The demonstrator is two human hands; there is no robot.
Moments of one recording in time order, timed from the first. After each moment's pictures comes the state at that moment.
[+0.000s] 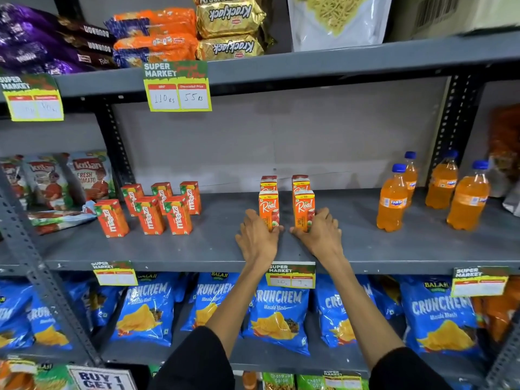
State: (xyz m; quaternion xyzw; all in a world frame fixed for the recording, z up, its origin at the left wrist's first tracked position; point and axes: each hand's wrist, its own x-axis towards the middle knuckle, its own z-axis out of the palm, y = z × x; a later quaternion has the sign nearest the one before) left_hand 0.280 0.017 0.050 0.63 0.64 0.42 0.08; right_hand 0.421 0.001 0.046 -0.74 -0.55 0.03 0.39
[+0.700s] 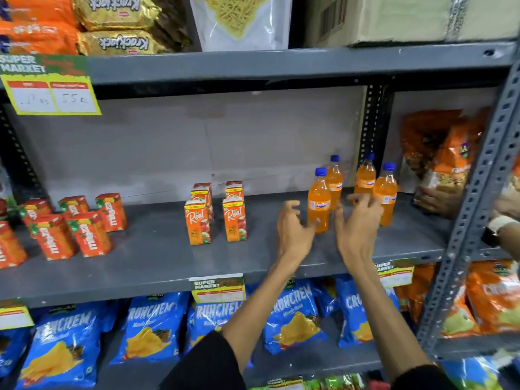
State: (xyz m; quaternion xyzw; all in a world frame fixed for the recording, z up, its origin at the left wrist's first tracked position) left_hand 0.481 -0.028 0.070 0.69 0.41 0.49 0.34; right_hand 0.604 -0.065 0.072 -0.73 -0.38 -0.22 0.53
